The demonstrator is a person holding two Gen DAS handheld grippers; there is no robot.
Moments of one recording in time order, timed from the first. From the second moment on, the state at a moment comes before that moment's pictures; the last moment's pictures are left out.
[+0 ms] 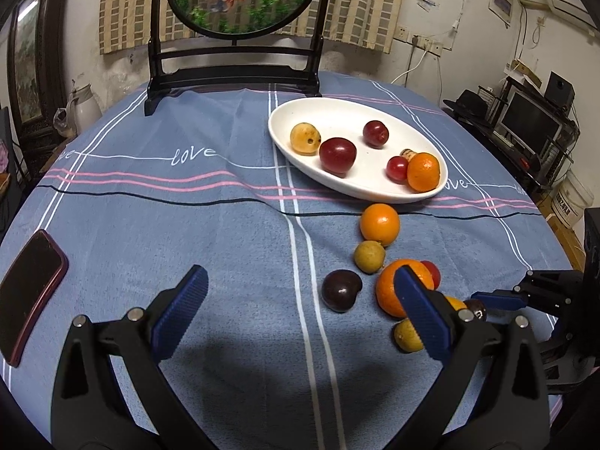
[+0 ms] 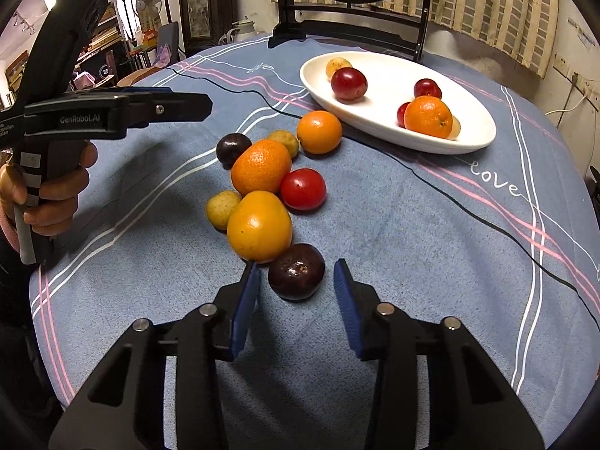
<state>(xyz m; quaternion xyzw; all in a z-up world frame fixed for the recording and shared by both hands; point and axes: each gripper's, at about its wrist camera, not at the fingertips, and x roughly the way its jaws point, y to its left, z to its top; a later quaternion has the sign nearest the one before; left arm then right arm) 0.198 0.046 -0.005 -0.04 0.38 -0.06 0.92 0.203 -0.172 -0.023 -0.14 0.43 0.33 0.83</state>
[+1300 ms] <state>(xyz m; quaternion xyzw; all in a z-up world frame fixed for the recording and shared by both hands) 0.220 0.009 -0.044 0.09 0.43 -0.16 0.89 0.215 -0.190 -0.019 -0.08 0.44 0.30 0.84</state>
